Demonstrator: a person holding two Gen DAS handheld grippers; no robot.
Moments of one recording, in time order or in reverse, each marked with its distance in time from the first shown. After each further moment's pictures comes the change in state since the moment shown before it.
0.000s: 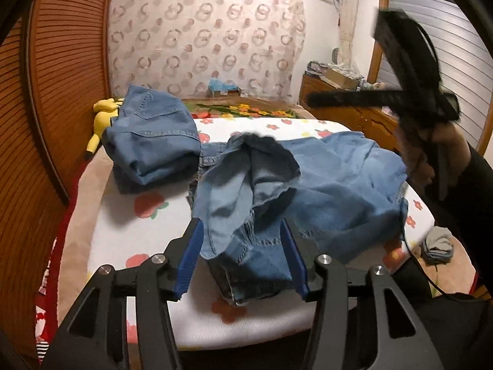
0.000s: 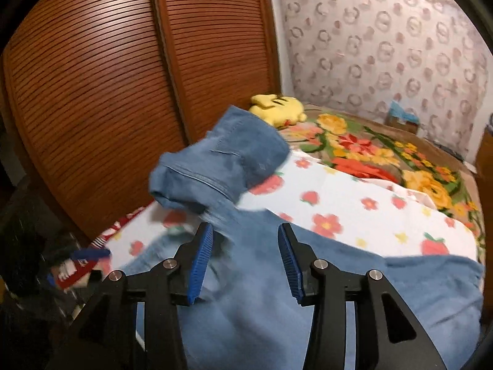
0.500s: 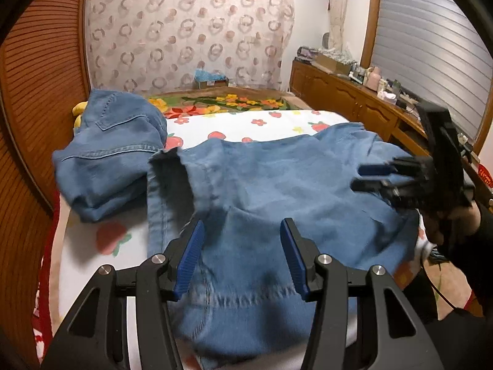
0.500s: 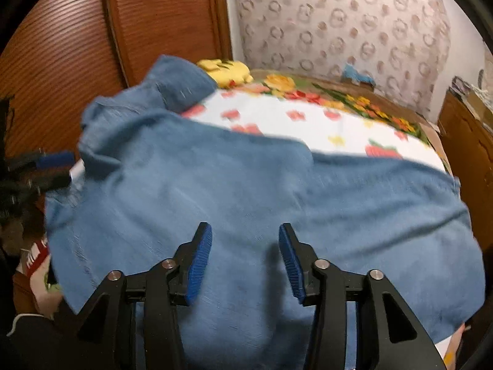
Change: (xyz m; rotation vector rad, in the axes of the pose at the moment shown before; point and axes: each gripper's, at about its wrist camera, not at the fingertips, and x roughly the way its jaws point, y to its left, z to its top) left arm 0.068 -0.021 0.037 0.050 0.075 -0.025; right arm -0.006 -0.042 -0.092 0.105 0.122 -0.173
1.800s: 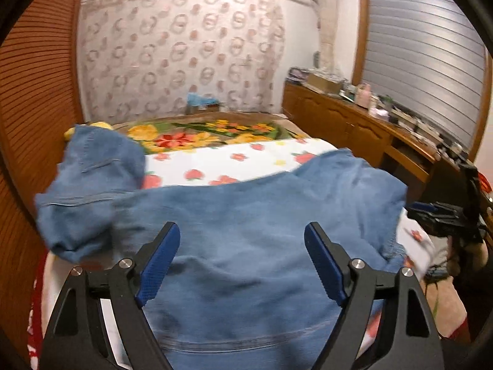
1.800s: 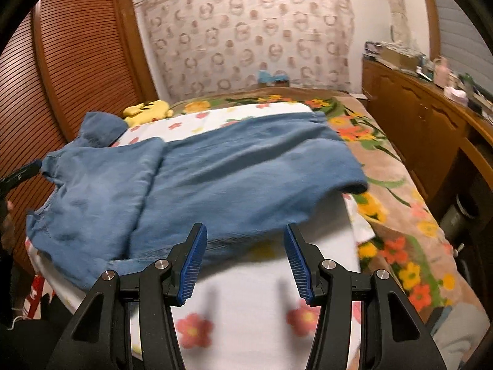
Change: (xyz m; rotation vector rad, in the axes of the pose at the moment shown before) left arm -0.002 -0.041 0.025 0.034 -0.114 -0.045; right arm -0.081 -0.090 -0.100 0.314 -0.144 -0.210
